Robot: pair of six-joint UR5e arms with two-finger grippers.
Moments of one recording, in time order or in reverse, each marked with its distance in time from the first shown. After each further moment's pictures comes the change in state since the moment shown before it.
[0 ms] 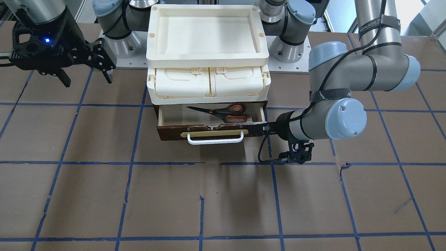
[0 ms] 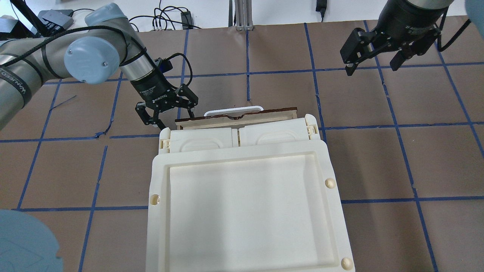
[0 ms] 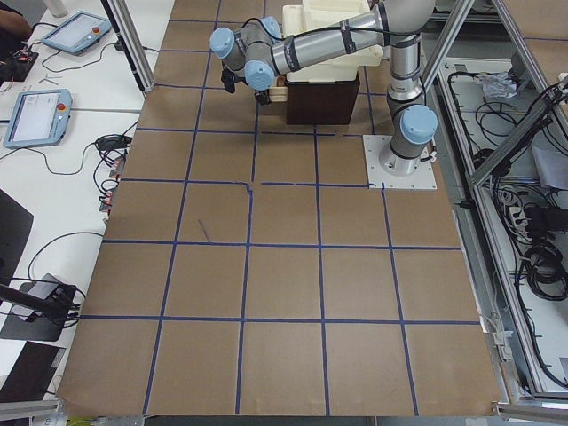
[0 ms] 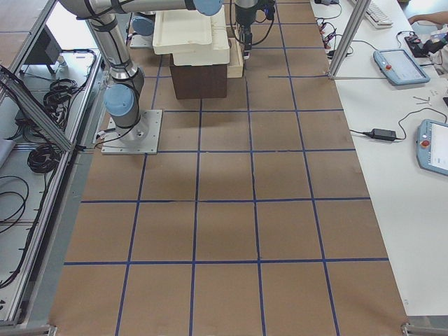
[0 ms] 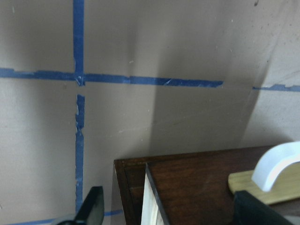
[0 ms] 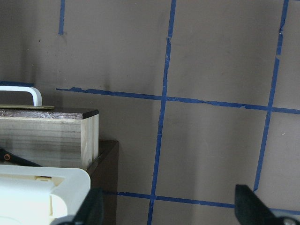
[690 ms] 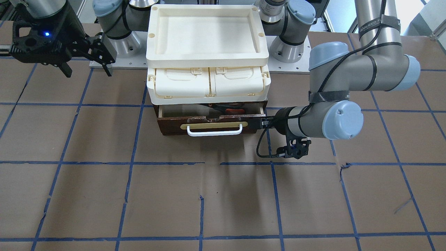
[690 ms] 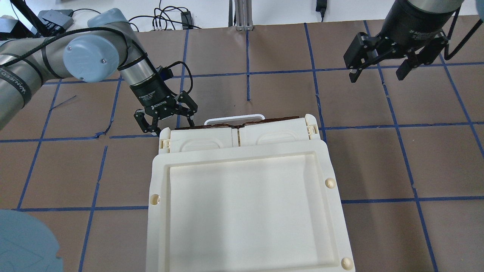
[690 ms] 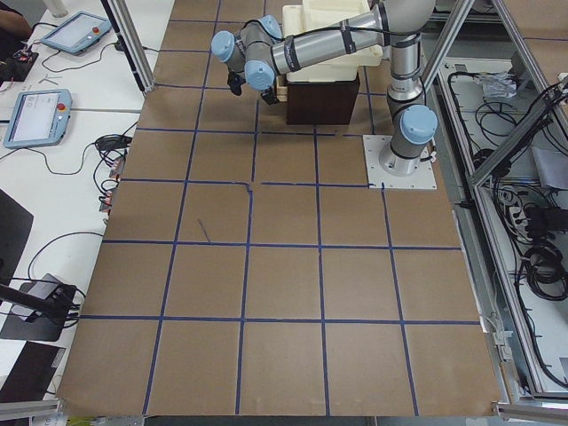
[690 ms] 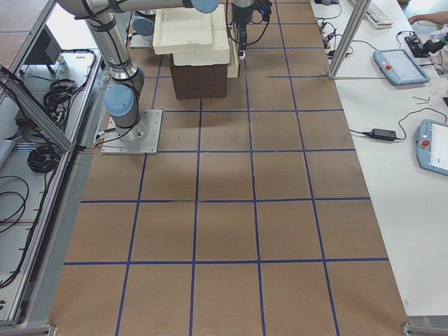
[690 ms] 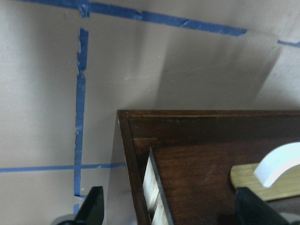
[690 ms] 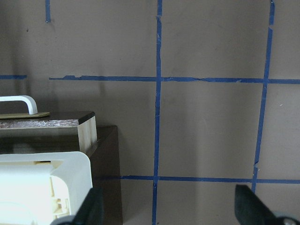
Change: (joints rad) left arm 0.000 0.000 0.000 -0.107 -0.001 -0.002; right arm -0.002 -0.016 -0.002 0.074 -0.009 0.076
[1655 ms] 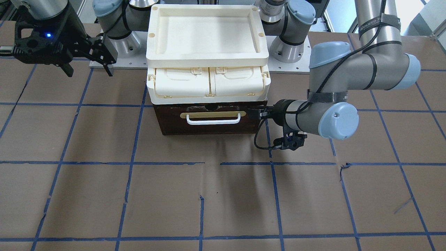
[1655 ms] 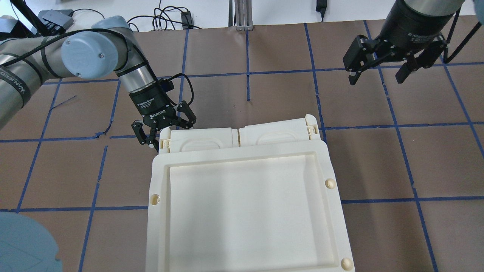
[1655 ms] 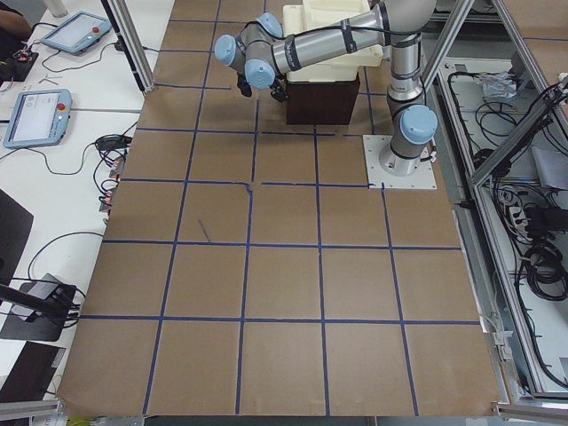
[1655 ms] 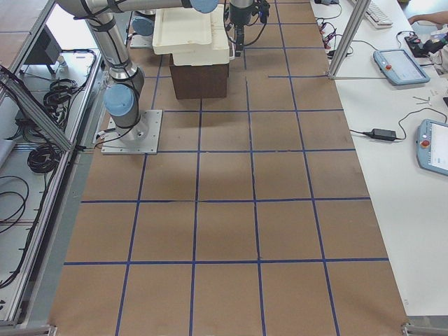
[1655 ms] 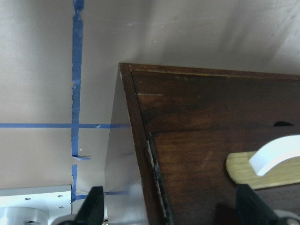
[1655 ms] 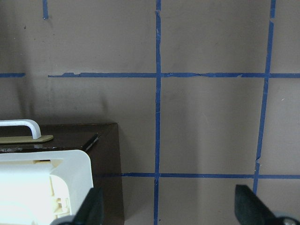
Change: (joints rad) left arm -0.001 0.004 0.001 -0.150 -0.002 -0.001; right arm 0.001 0.000 0.006 0.004 0.000 0.008
